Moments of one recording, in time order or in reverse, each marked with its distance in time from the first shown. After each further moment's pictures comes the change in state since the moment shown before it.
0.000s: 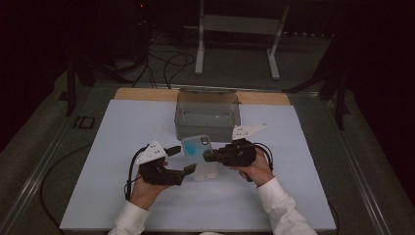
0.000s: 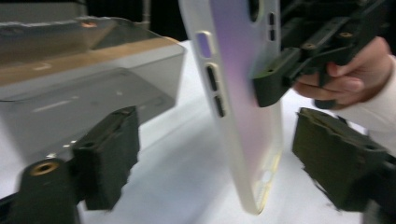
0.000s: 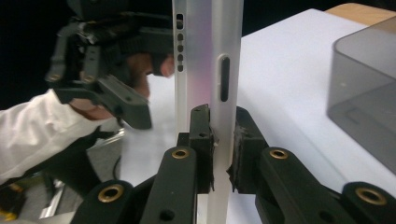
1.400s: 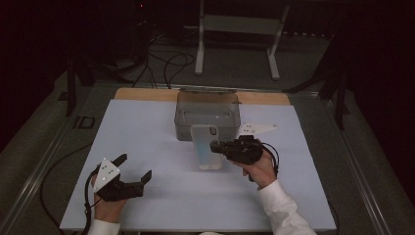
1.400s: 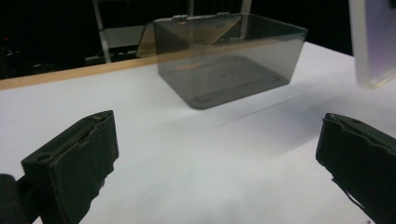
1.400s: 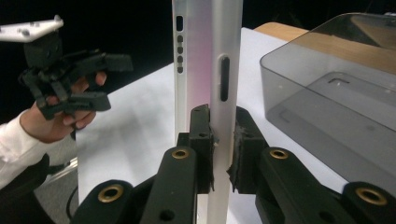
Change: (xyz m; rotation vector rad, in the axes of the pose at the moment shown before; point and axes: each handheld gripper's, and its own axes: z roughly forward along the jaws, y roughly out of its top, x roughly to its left) left arm 0.034 -0.069 -0.083 -0.070 0.389 0.010; right arm 0.010 0.006 -0.016 -0.070 -0.239 0.063
